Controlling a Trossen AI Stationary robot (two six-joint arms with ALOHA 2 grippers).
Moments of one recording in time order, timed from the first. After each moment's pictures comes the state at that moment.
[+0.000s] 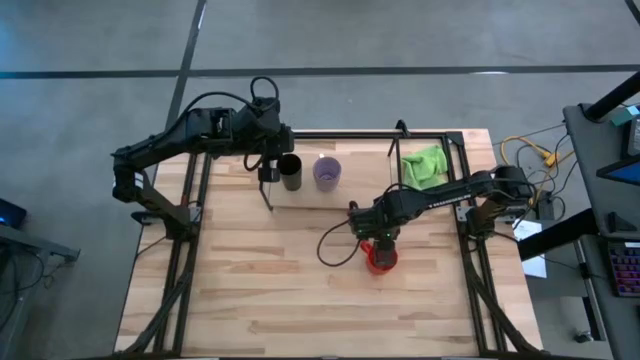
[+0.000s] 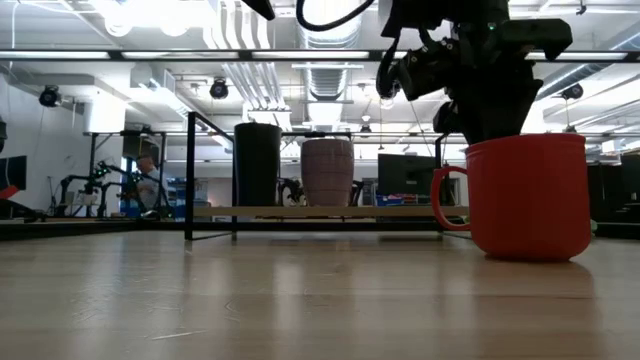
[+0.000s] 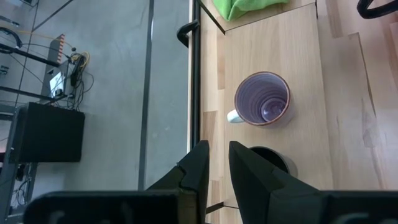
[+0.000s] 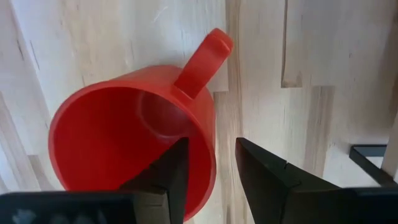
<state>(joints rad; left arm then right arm) 0.18 1.50 1.92 -1.19 -0.36 0.48 0.13 1.70 1.25 -1.06 -0.13 0.19</state>
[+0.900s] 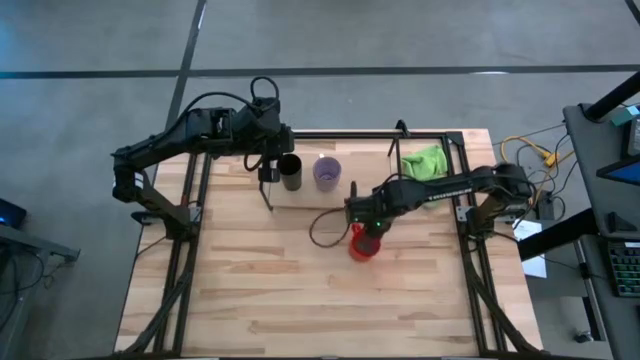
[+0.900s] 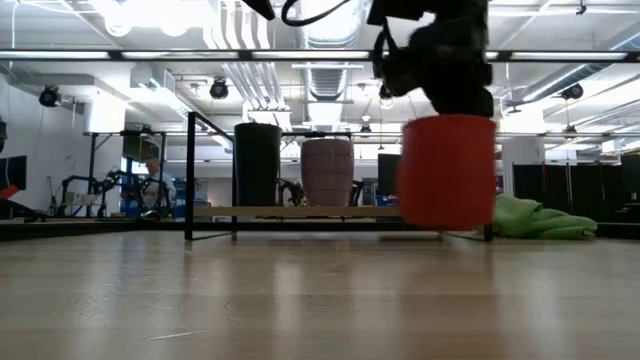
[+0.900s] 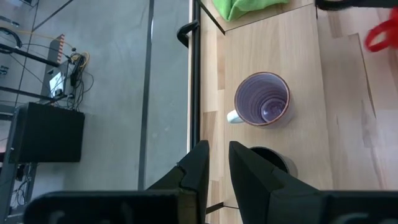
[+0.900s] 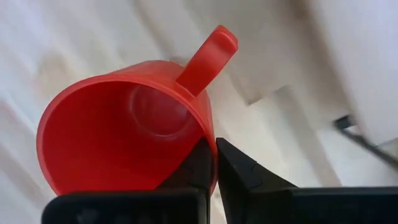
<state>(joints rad) 0.18 1.50 1.92 -1.19 -0.36 0.48 0.07 1.70 1.32 -1.04 -0.06 0.61</state>
